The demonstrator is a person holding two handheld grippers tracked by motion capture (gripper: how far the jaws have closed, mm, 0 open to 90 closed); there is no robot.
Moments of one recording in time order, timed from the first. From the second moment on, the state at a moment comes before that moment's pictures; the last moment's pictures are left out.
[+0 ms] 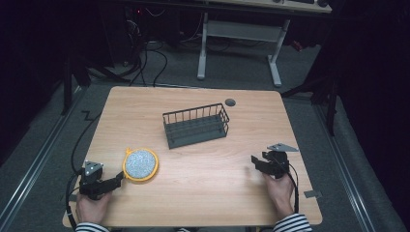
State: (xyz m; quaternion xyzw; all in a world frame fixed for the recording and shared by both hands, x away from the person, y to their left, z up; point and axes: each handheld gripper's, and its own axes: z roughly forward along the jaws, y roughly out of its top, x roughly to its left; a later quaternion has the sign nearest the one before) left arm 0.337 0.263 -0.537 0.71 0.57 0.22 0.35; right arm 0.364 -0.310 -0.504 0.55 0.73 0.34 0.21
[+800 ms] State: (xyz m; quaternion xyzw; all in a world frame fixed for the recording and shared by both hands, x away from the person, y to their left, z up) left arm 0.335 0.277 -0.502 0.69 0.57 0.17 0.41; right arm 0.338 -0.315 -0.530 0.54 0.75 0.32 0.24
